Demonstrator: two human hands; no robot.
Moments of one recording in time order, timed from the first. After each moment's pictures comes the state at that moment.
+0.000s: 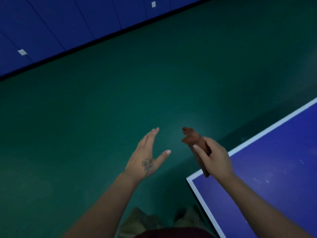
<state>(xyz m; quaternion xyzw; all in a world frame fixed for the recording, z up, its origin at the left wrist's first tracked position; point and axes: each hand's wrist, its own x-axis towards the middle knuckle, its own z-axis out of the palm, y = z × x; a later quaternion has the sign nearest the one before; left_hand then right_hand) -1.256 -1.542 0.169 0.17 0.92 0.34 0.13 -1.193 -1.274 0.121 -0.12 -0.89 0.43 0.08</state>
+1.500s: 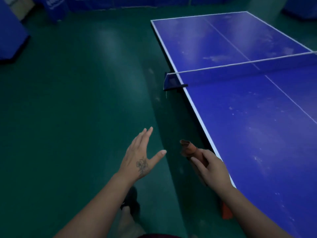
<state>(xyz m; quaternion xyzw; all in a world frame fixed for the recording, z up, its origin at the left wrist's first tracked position) -1.853 -0.802 0.182 0.70 0.62 0.22 0.27 -1.561 -0.823 0.137 -0.64 -0.66 0.28 0.29</state>
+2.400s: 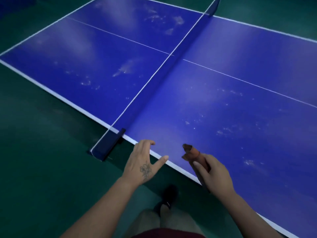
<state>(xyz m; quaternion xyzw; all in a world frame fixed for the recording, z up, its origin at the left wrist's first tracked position) -1.660 -0.328 0.139 0.88 0.33 0.03 0.34 -1.484 -0.552 0.096 -0.86 -0.32 0.20 0.34</state>
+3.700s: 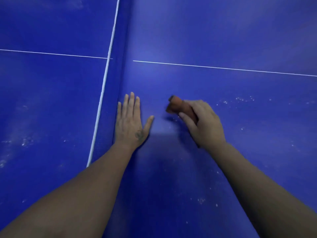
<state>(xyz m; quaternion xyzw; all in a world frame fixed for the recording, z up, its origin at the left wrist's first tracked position) -1.170 0.018 -0.104 0.98 0.12 0.02 0.13 -1.097 -0.224 -0.030 -0.93 -0.23 0.02 0.30</state>
